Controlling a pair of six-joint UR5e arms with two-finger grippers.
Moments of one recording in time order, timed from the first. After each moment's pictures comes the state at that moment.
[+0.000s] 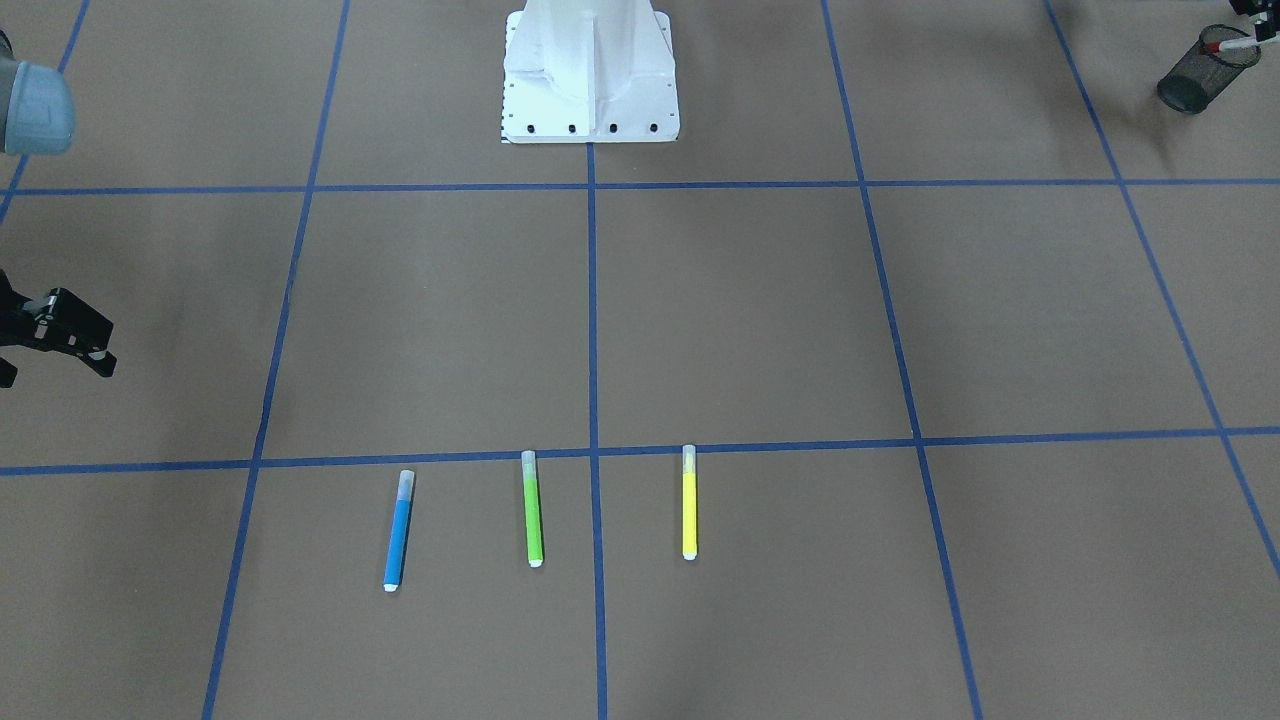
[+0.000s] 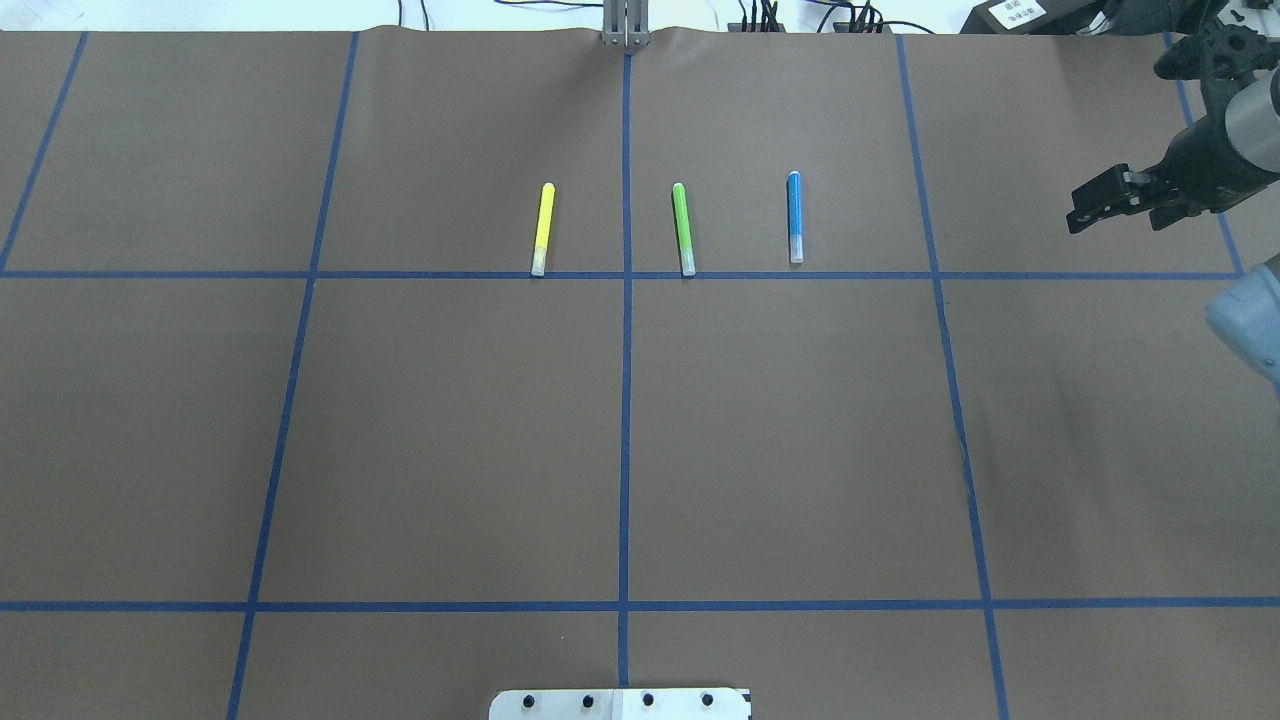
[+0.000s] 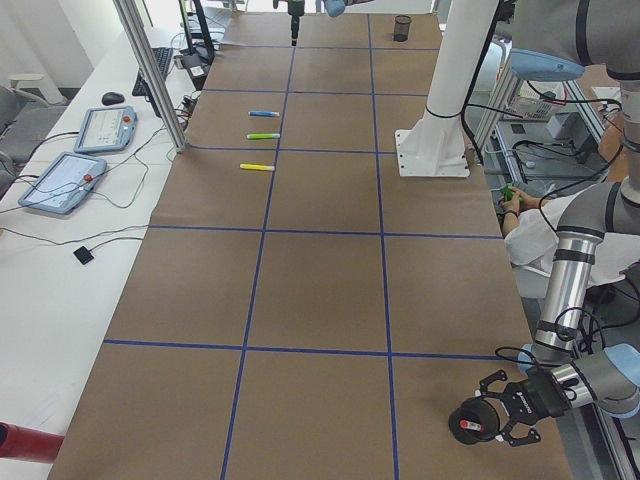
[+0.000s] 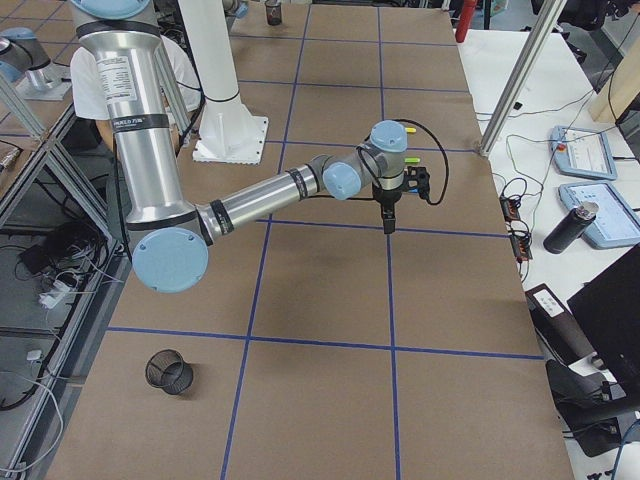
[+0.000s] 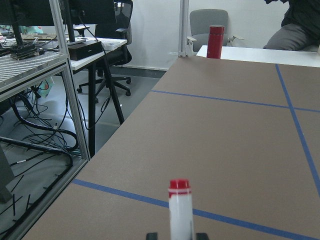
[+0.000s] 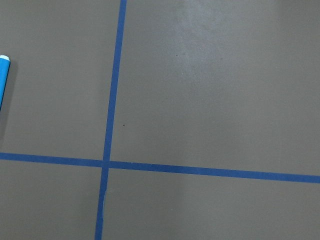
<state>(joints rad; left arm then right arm) -2.30 -0.80 -1.09 -3.58 -2.32 -0.30 1.14 -1.39 1.79 -1.41 2.21 0.62</state>
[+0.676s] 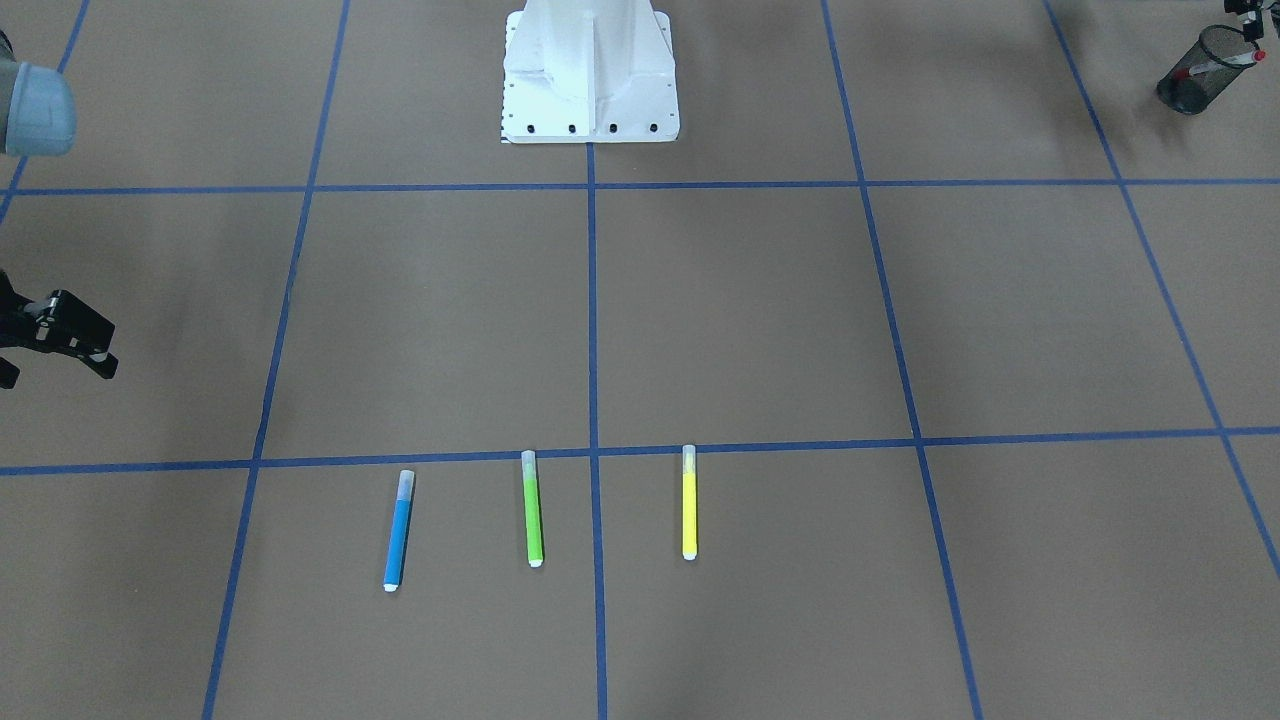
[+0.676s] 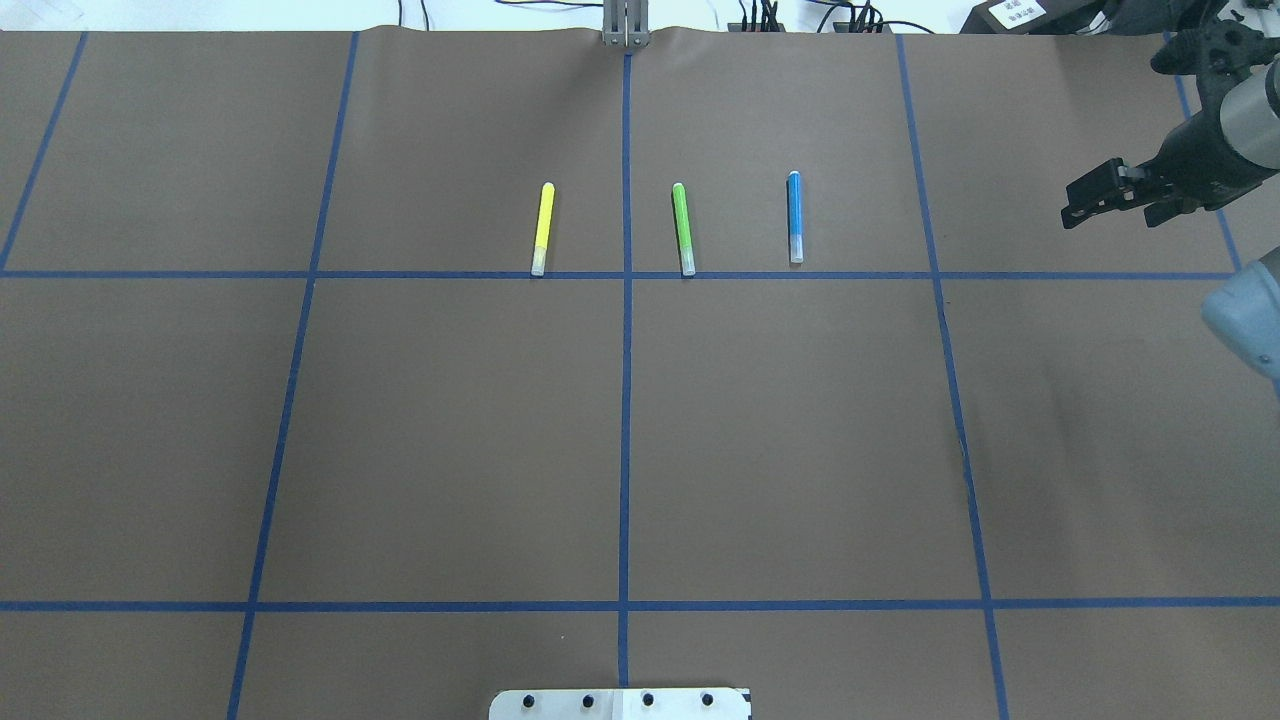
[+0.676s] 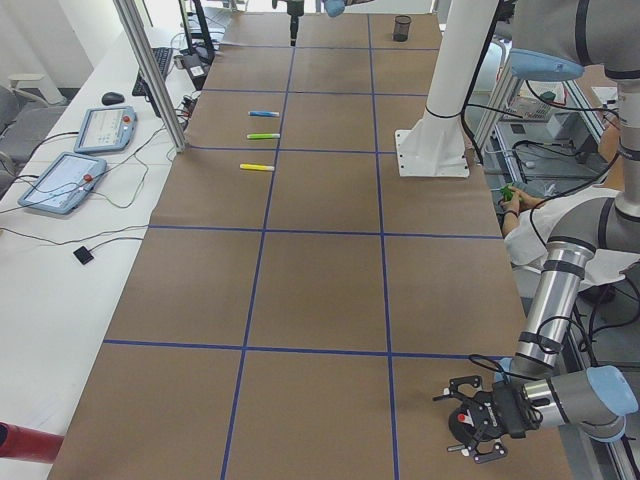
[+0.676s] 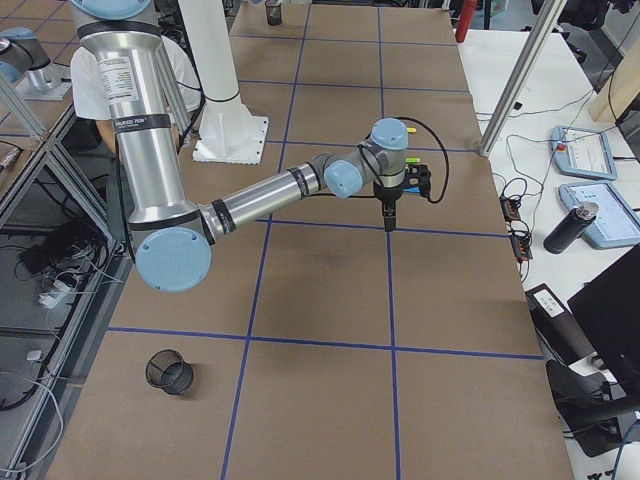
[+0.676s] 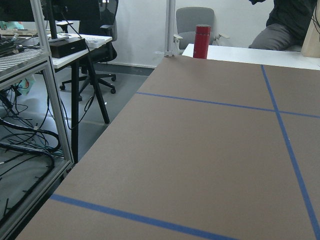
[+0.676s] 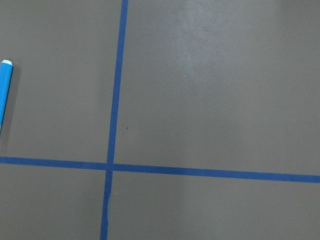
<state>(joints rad) -2.29 -0.96 -1.22 -3.25 -2.47 -0.32 1.14 -1.38 1.80 -1.41 2.21 0.65</state>
